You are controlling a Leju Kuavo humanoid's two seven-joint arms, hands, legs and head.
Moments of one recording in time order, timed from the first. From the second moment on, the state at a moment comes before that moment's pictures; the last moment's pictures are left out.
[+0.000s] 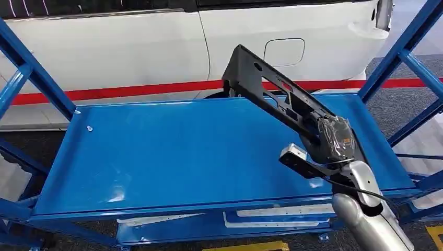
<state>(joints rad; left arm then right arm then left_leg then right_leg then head) -0.10 -0.11 1.12 -0.17 -1.14 0.17 -0.37 -0.14 -0.46 0.28 -1.40 0.80 -0.26 -0.01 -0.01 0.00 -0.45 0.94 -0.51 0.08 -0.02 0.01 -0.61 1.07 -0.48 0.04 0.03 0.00</state>
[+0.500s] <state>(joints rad) -0.11 -0.11 1.12 -0.19 -1.14 0.17 -0.37 -0.18 -0.40 0.29 -1.38 0.82 -0.24 0.00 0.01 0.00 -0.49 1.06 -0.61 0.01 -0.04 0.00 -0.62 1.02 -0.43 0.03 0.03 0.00</state>
